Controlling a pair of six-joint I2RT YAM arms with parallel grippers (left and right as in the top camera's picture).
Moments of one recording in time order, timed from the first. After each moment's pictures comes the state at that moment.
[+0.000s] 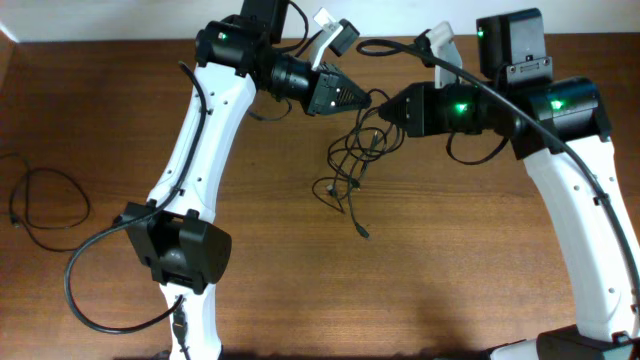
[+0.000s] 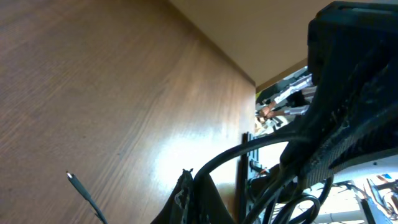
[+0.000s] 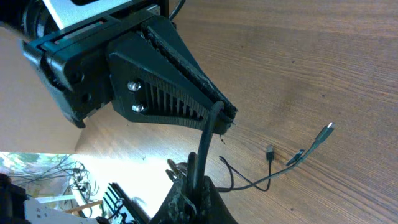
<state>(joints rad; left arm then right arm) -0.28 2.12 2.27 -1.27 1.13 0.37 0.24 1.62 1.85 -1.10 -0.66 0.20</state>
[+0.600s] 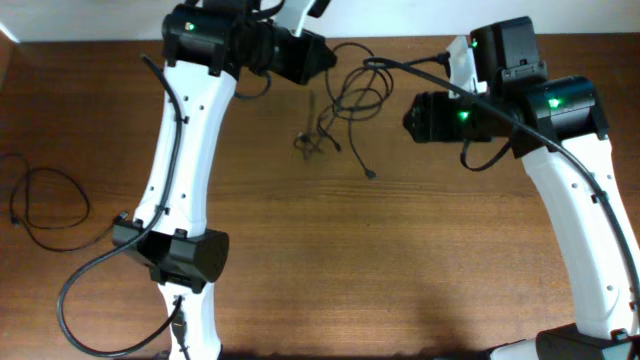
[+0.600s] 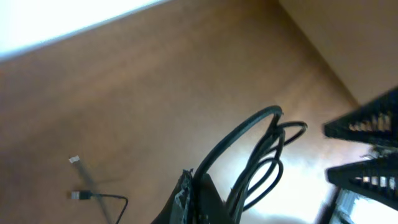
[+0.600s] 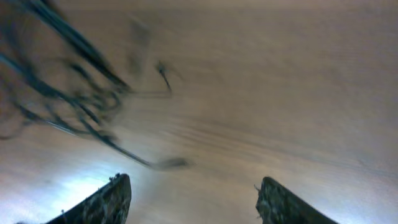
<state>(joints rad) -0.27 2.12 2.53 -1.32 0.63 0.10 0.24 1.63 1.85 -1.21 -0.26 0.22</state>
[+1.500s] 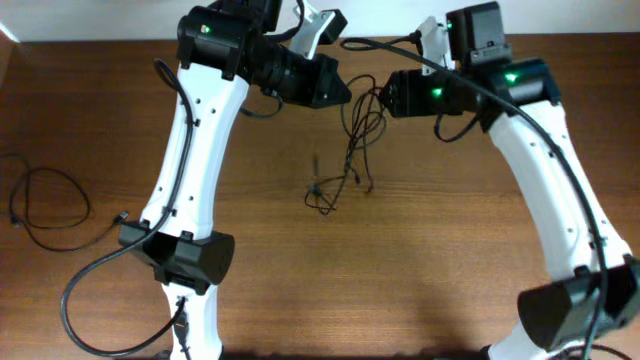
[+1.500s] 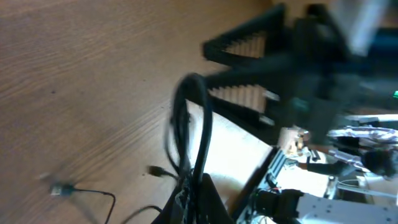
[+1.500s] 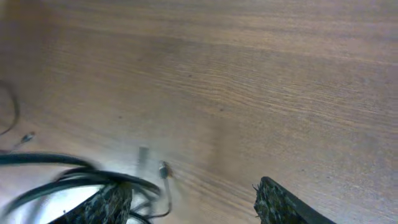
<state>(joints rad) -0.31 2.12 2.53 -1.51 0.74 0.00 0.24 1.80 1.85 -0.99 -0.31 0.16</state>
